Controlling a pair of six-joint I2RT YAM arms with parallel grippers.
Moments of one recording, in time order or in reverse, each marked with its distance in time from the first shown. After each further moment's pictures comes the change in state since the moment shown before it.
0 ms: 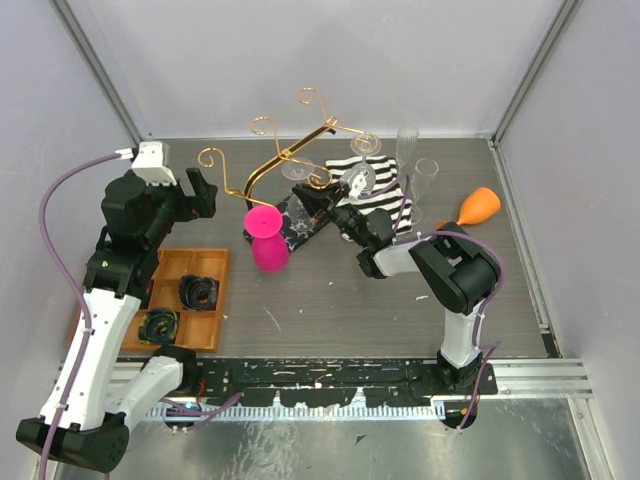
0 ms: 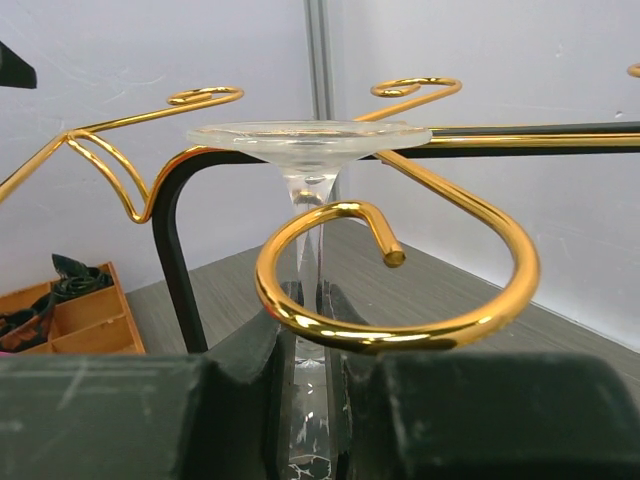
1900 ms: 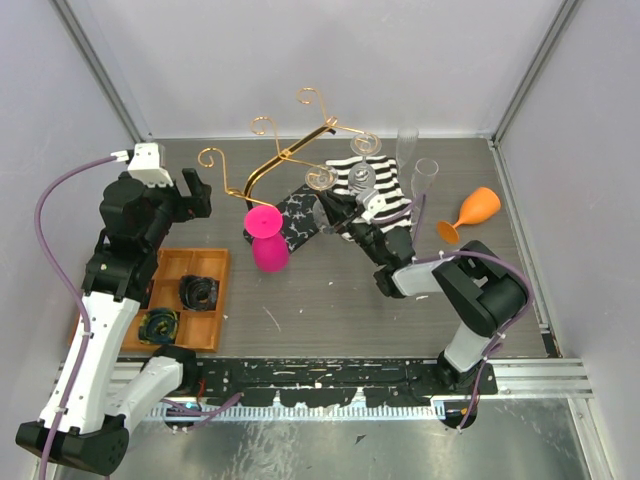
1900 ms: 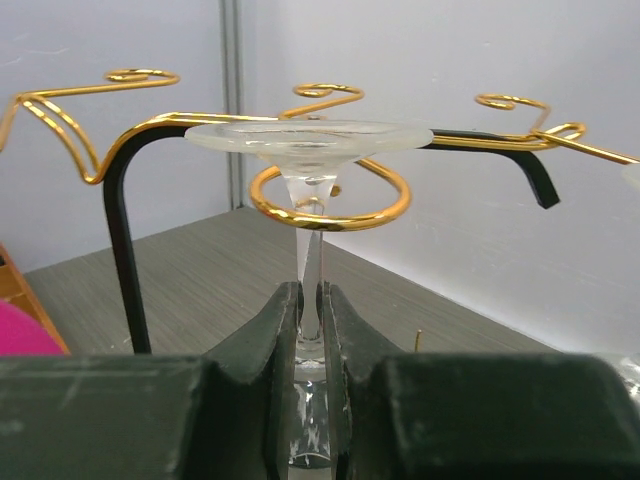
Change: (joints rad) left arm 0.000 -0.016 -0.008 0.000 -0.065 0.016; right arm 0.006 -0.200 -0.231 0.013 0.188 -0.223
